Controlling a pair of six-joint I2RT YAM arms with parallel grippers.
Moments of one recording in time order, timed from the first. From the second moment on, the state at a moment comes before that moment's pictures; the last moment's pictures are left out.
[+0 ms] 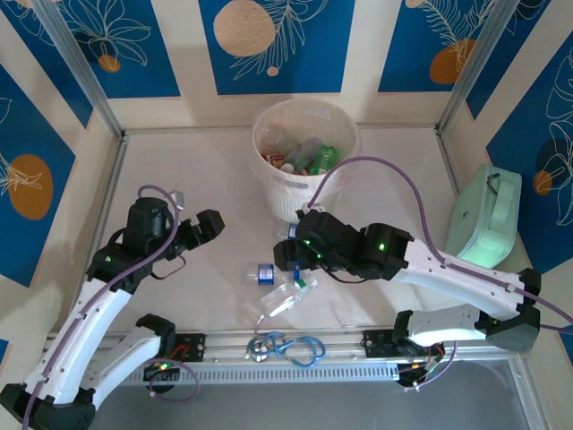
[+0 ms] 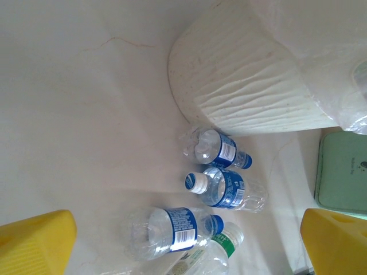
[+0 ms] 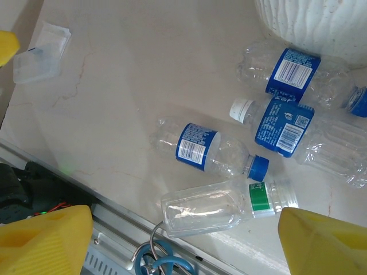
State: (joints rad) left arm -0.37 0.77 0.89 -0.80 0.21 -0.75; right arm 1.17 1.19 1.26 -0.96 0.22 0.84
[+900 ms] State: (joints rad) left arm -0.34 0.76 0.75 -0.78 0.21 -0.81; right arm 1.19 1.36 1.32 -1.07 0.23 0.87
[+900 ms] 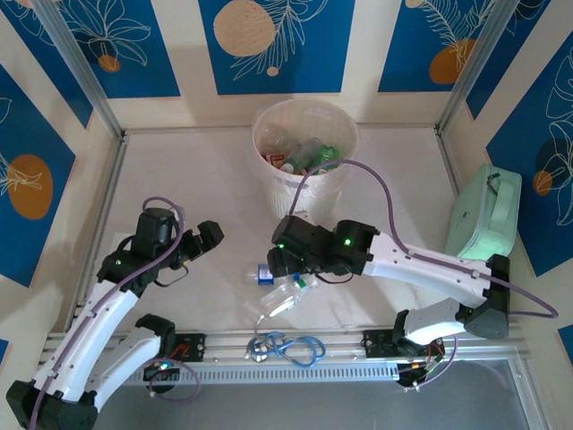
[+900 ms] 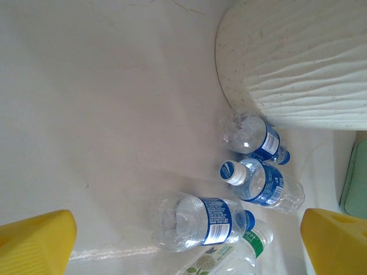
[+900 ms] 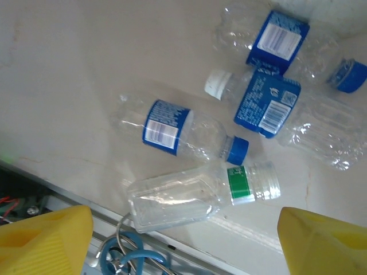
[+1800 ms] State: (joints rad) left arm -0.31 0.66 0.65 -0.83 0.17 -0.95; right arm 1.22 1.94 1.56 -1.03 0.08 0.40
